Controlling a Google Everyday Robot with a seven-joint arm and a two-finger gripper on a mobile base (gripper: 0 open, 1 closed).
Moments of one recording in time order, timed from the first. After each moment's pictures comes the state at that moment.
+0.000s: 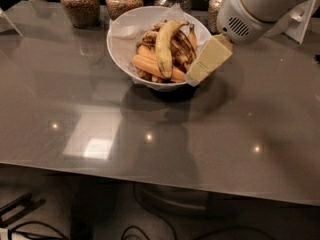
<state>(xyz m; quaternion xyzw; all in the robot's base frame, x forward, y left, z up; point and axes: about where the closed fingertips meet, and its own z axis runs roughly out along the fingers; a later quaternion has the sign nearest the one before) 0.549 -0.113 0.977 -0.46 0.84 0.00 0.28</state>
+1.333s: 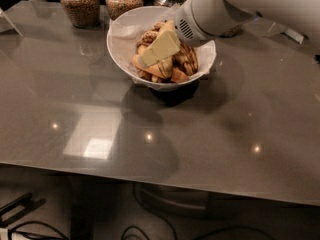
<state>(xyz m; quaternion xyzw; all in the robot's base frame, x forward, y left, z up) 0.603 -0.035 0.970 -0.36 0.85 0.06 0.39</state>
